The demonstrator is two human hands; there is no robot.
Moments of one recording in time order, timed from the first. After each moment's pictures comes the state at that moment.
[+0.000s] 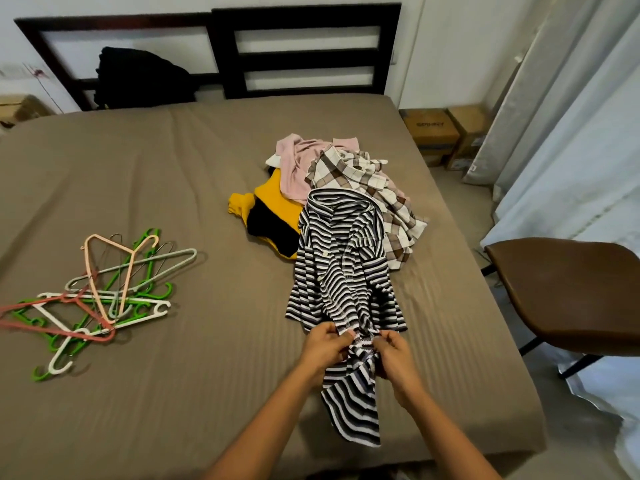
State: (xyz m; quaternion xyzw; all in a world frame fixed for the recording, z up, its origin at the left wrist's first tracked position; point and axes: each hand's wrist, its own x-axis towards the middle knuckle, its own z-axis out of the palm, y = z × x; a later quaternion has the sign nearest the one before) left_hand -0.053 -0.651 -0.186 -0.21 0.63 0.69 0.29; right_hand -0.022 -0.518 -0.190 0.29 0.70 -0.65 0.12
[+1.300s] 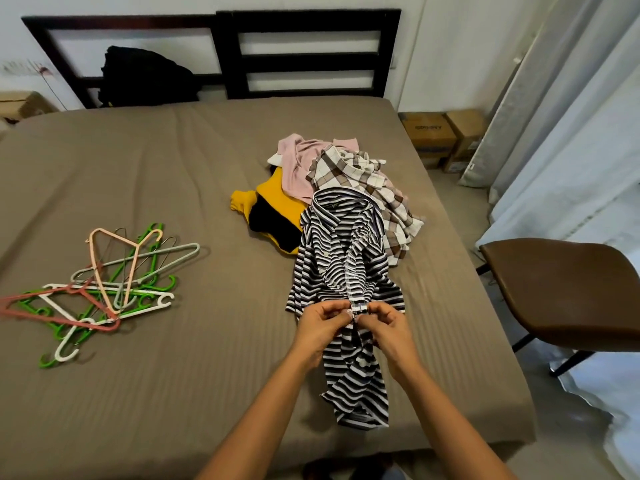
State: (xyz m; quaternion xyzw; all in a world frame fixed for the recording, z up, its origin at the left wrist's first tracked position) left_hand -0.045 -0.658 -0.140 -0.13 0.66 0.72 0.18; right_hand -0.024 -0.524 -0.141 0.20 0.67 -0.72 0.07
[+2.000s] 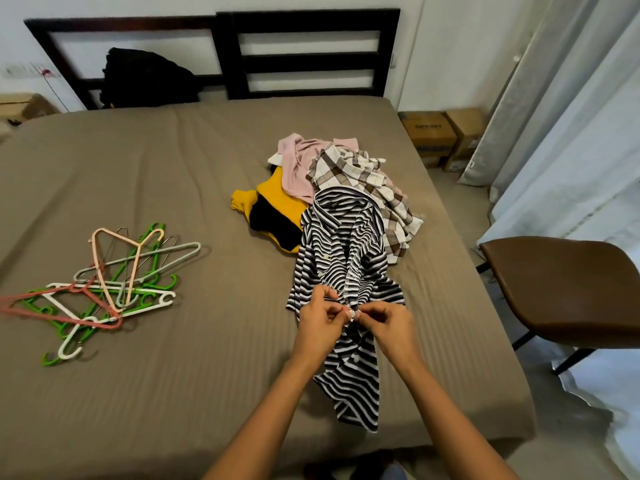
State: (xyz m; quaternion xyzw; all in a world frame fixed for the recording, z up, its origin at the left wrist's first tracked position) left_hand -0.036 -0.658 -0.138 -0.03 0.81 0.58 0.05; right_hand -0.025 -0.516 -0.140 0.10 0.84 -0.54 0.01
